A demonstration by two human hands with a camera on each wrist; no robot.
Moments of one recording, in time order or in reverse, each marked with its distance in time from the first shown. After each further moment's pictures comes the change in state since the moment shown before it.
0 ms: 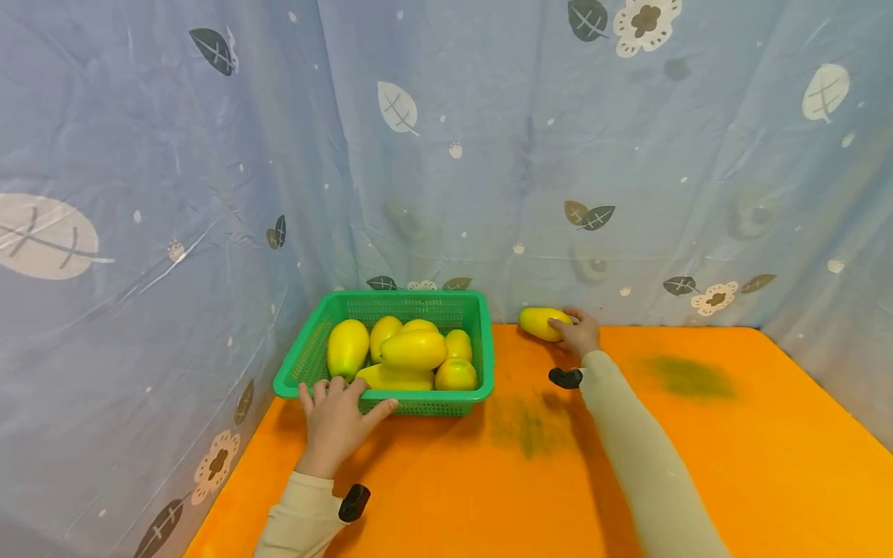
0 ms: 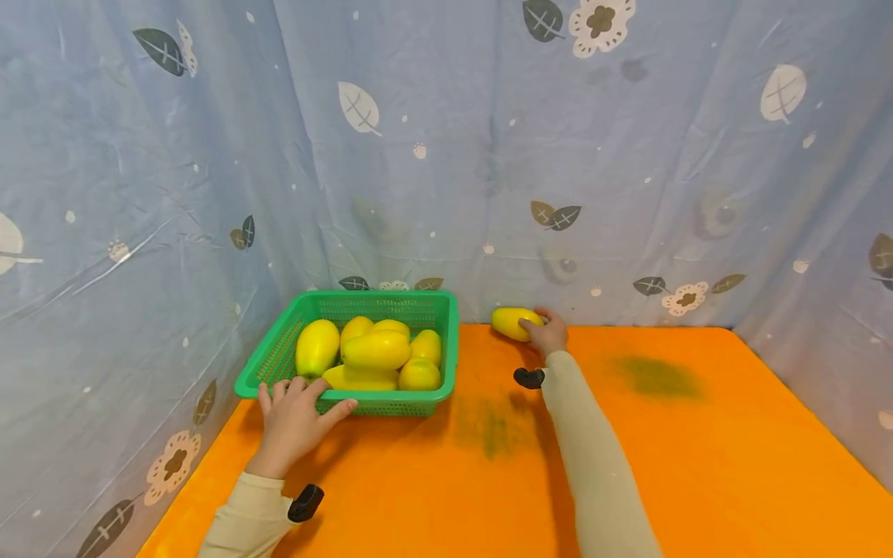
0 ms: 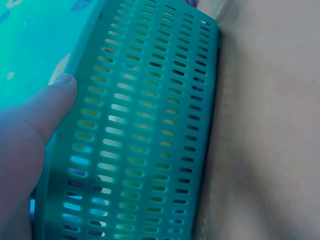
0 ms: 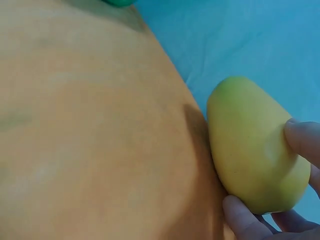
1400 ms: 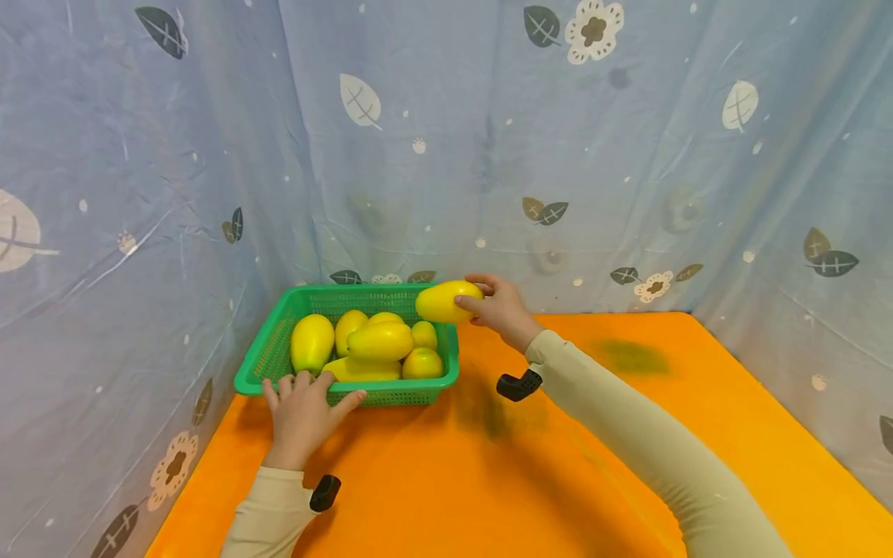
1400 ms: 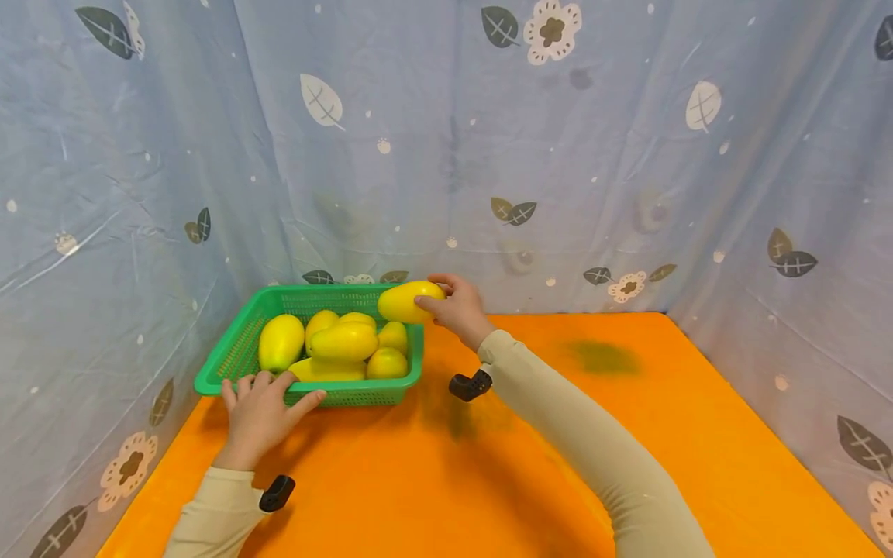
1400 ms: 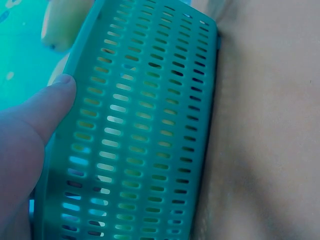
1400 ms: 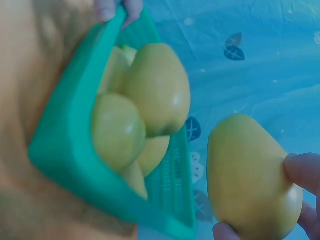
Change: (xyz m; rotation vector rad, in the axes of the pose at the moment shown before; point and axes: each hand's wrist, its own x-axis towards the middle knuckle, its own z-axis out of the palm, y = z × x) left_hand 0.000 -0.004 -0.002 0.014 -0.020 0.023; right_hand -0.139 -0.131 0.054 -0.101 -0.247 -0.182
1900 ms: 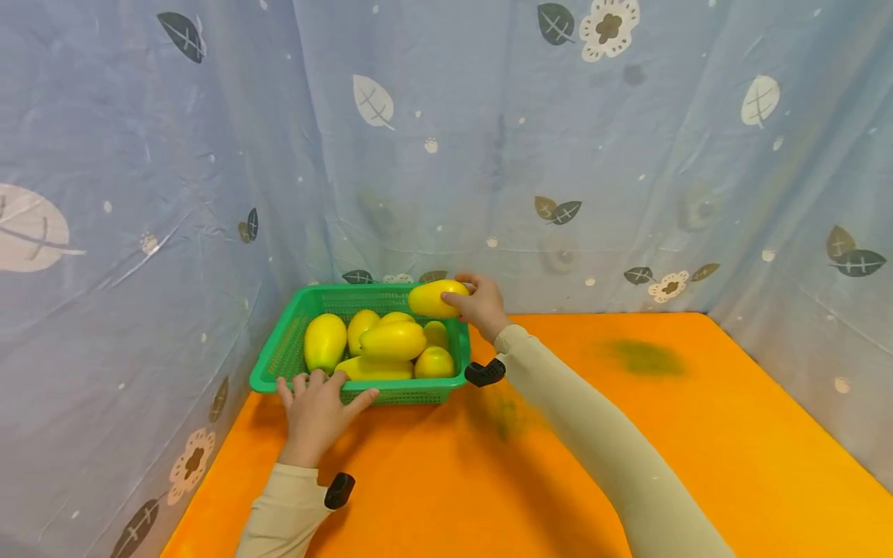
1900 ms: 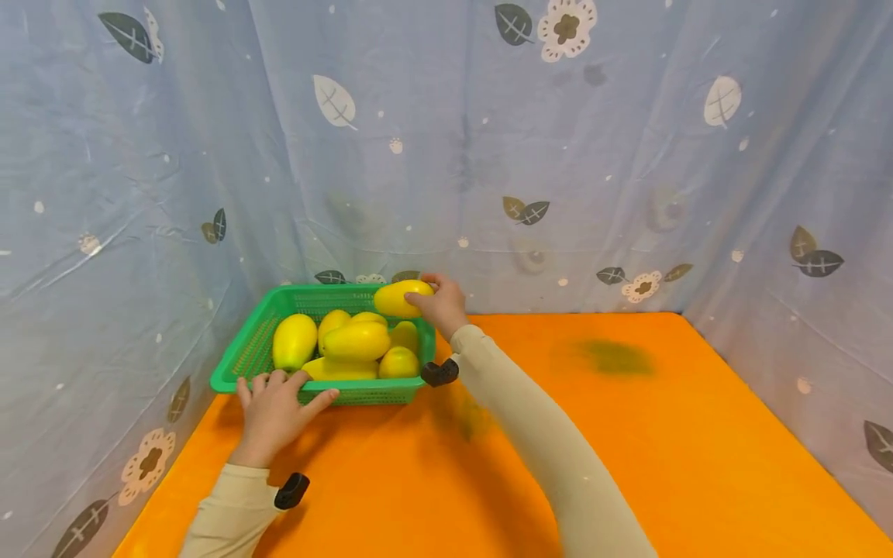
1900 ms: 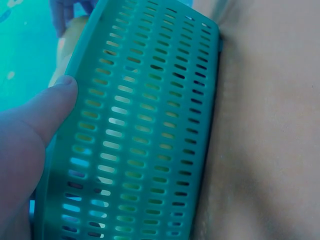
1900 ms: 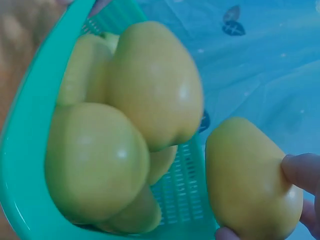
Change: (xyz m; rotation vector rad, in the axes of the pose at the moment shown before) left_hand 0.001 -0.001 0.001 0.006 0.011 0.004; right_hand 0.033 0.005 0.044 0.032 0.066 0.011
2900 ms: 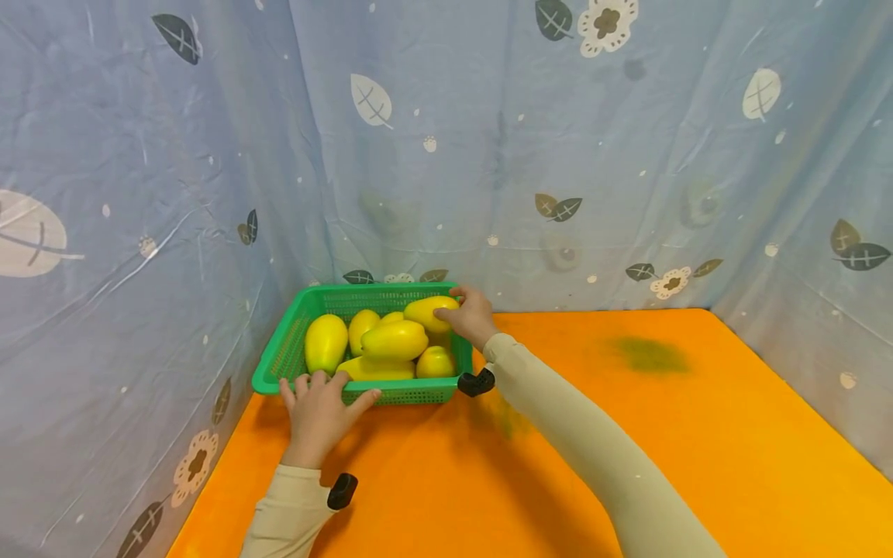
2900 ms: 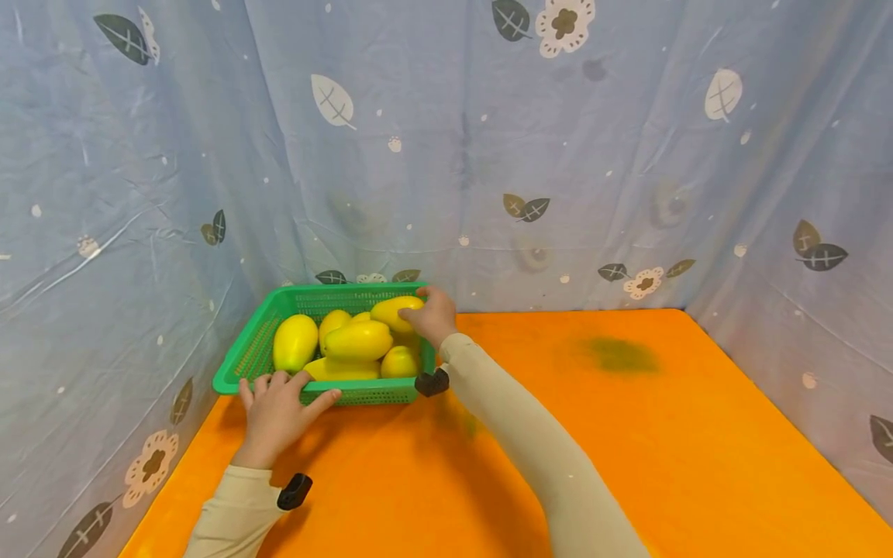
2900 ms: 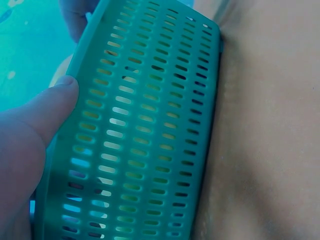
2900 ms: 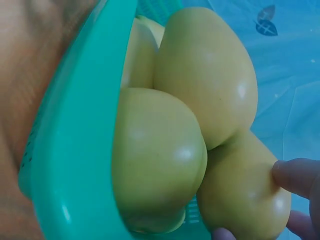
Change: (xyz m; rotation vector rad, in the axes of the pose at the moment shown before) left_hand 0.001 0.003 -0.002 -0.007 -0.031 -0.027; right_hand 0.003 0.016 0.022 -0.249 0.058 0.012
